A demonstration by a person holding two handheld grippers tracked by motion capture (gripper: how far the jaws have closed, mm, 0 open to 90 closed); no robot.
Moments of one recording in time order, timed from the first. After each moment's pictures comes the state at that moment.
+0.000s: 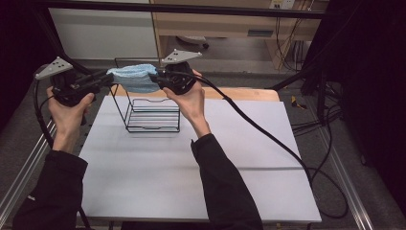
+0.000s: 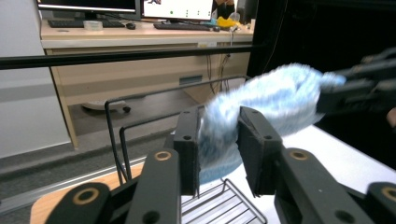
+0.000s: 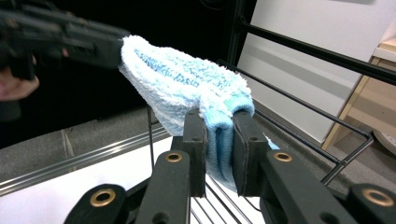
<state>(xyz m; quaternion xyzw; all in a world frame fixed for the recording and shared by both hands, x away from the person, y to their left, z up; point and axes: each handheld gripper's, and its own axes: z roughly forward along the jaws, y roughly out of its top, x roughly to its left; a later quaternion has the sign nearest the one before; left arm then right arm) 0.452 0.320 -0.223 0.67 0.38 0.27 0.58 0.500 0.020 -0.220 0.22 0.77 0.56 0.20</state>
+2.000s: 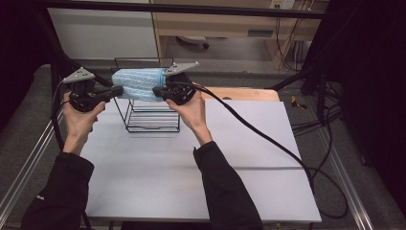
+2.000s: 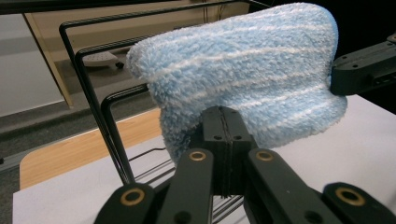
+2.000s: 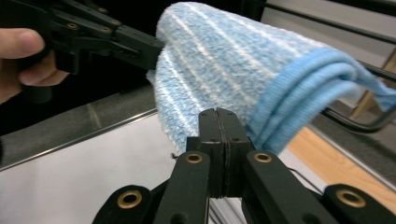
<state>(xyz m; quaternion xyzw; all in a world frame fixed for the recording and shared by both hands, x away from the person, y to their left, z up) 0.468 0.301 -0.259 0.73 0.40 0.23 0.50 0.498 0.019 -0.251 0.23 0.81 0.52 0.14</state>
